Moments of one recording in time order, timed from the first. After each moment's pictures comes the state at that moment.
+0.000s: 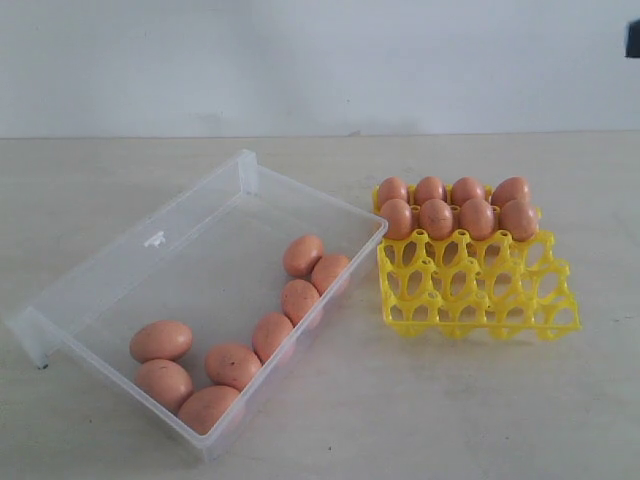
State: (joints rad) left arm 0.07 0.00 0.00 0.01 0.41 0.18; right arm -0.19 1.30 -0.89 -1.67 -0.41 1.59
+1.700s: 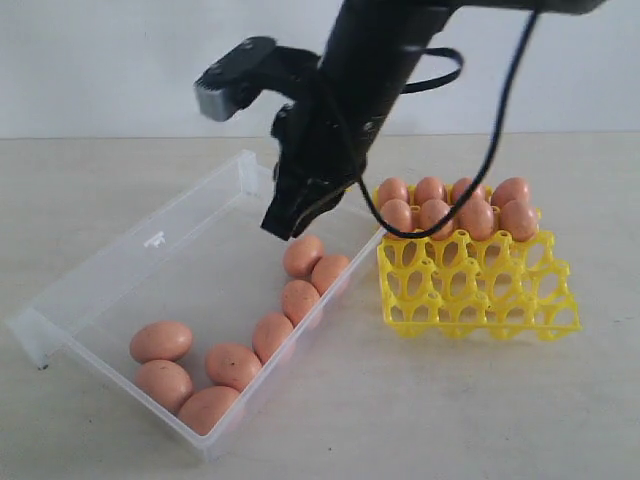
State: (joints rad) left arm 0.07 0.00 0.00 0.01 0.41 0.18; right arm 0.66 1.90 -1.66 0.28 1.10 -0.71
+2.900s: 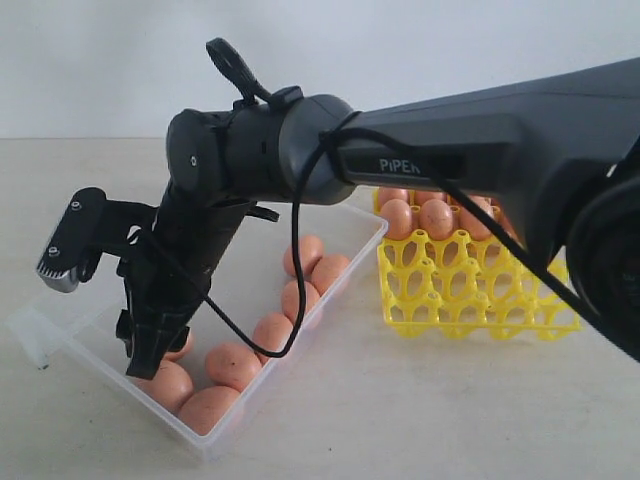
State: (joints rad) left arm 0.07 0.00 0.00 0.00 0.41 0.18; right arm 0.90 2.21 -1.74 0.37 0.74 -0.90
